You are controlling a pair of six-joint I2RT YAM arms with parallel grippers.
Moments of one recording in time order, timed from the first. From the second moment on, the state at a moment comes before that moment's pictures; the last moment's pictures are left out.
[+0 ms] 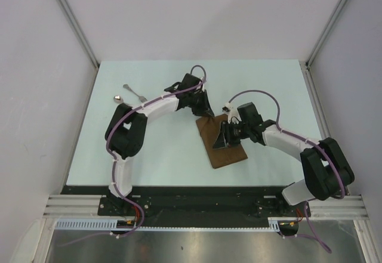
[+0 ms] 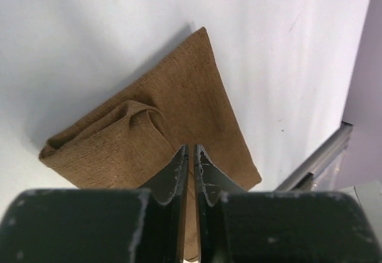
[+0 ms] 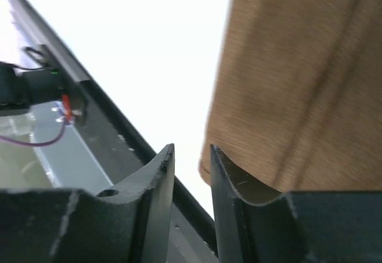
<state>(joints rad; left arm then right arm) -0.58 2.05 1.55 -0.37 0.37 -0.68 0.49 1.47 0.79 -0.22 -0.63 0.41</state>
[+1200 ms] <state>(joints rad) -0.51 2.06 1.48 -0.13 0.64 -0.78 0.49 1.67 0.66 0.35 -0.89 0.70</state>
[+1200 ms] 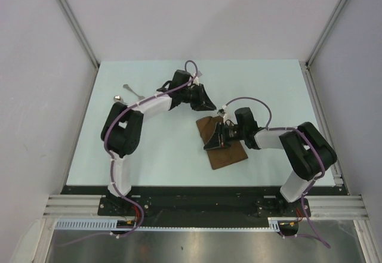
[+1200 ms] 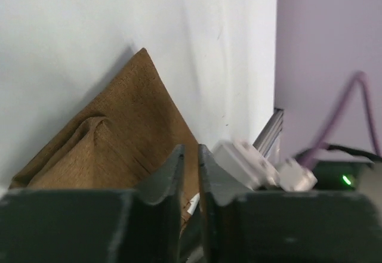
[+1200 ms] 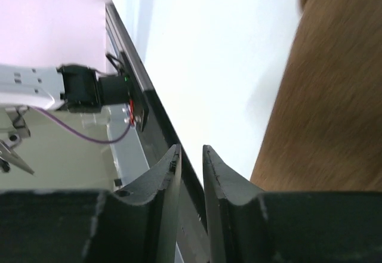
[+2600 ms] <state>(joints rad) -0.51 1.97 1.26 -0.05 0.53 -0.79 0.47 1.72 0.54 0.38 -0.94 0.70</state>
